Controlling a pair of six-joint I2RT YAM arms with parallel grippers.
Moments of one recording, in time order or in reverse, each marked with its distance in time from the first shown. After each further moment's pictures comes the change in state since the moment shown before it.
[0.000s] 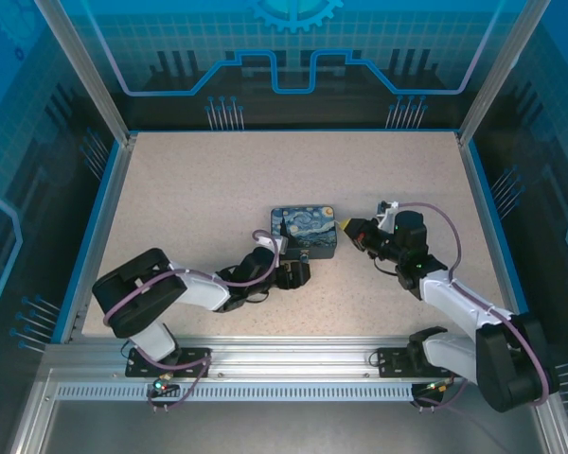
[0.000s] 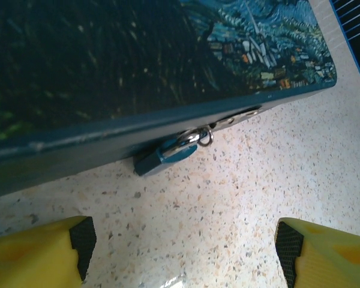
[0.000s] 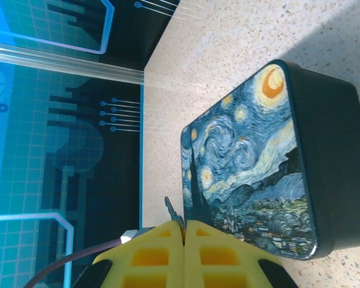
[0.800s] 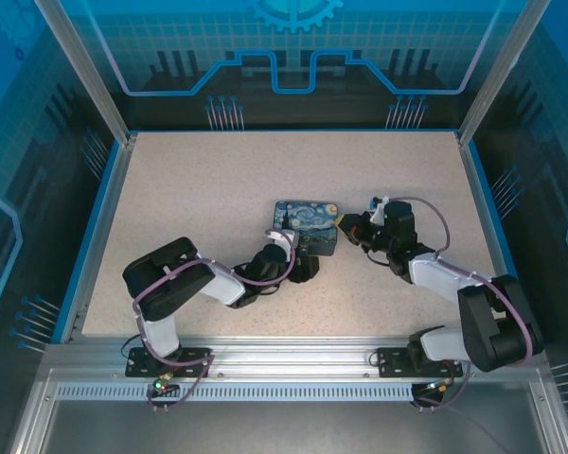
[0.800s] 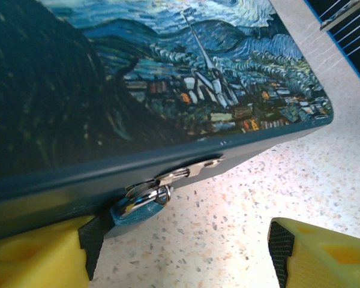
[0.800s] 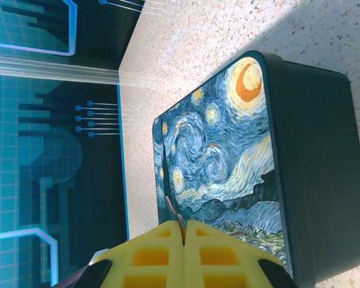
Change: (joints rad) left arm -0.006 0.179 0.094 0.161 -0.095 0.152; right arm 0.001 0.216 0.085 0.045 0.004 0.000
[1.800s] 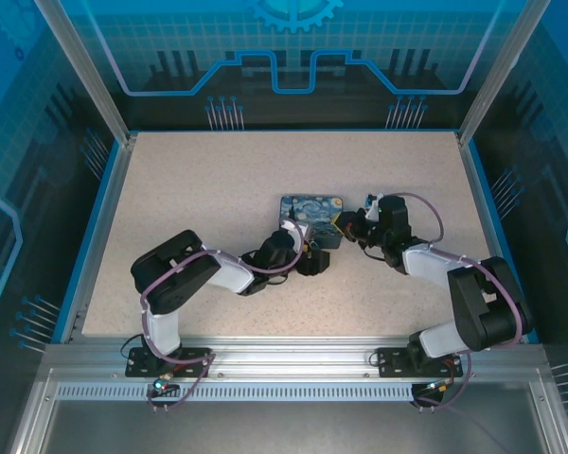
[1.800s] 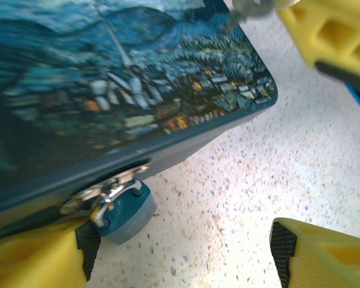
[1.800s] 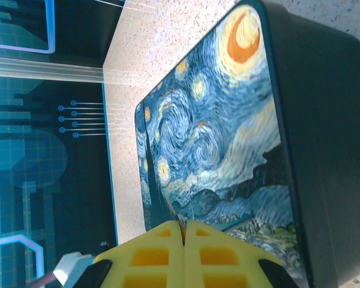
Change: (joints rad) left arm 0.050 0.060 0.139 -0.053 0.191 0.022; right arm 0.002 0.113 0.059 0.000 0.000 -0.027
